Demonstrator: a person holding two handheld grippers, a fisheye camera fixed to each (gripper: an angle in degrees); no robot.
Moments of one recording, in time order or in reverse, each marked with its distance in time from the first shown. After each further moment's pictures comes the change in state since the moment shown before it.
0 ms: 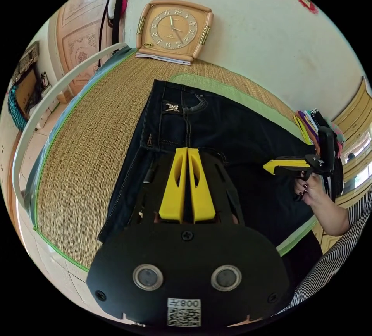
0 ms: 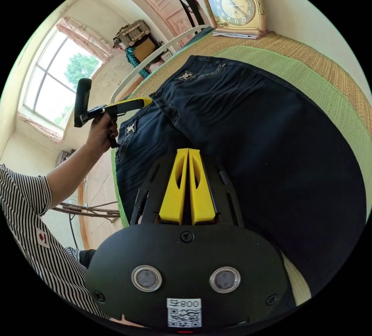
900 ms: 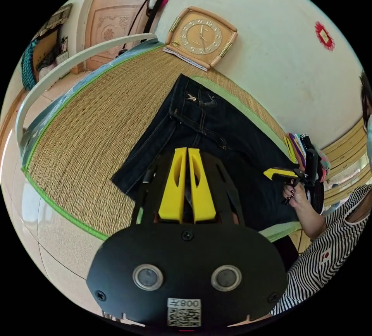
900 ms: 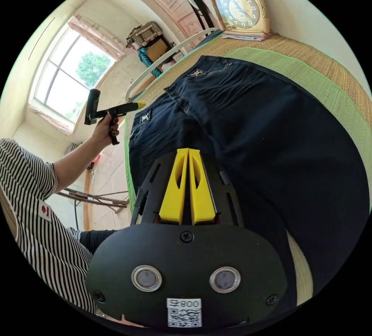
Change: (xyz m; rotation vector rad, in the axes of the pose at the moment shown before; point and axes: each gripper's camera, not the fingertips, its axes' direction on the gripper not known) left arm -0.043 0.008 -0.034 0.042 0.101 -0.204; right arm 0.053 0.076 -0.038 -0.024 -0.058 -0.061
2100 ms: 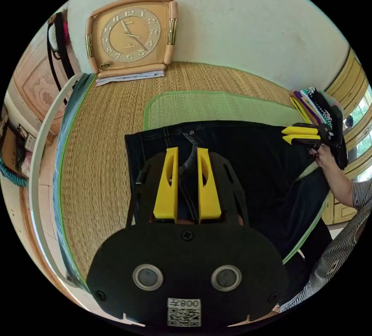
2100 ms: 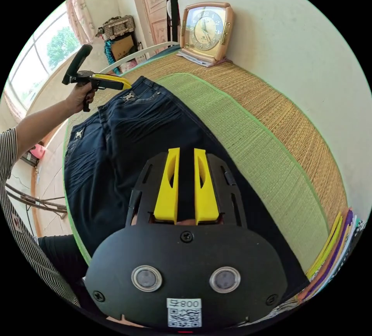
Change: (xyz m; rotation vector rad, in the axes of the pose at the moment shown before) left arm 0.264 -0.327 0.088 -0.157 -0.097 0.455; right arm 0.048 -0.023 -0.104 0.034 0.458 -0.059
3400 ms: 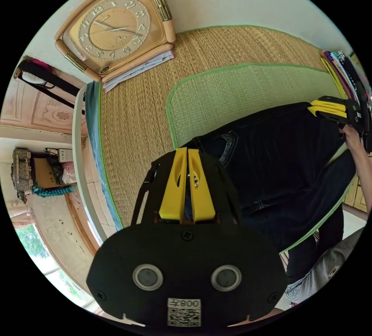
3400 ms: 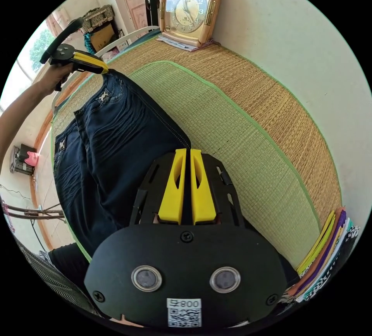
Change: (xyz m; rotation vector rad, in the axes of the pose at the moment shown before) left arm 0.100 -0.220 -0.082 -0.367 -0.279 0.150; right arm -0.050 -0.018 -0.050 -0.147 0.047 0.065
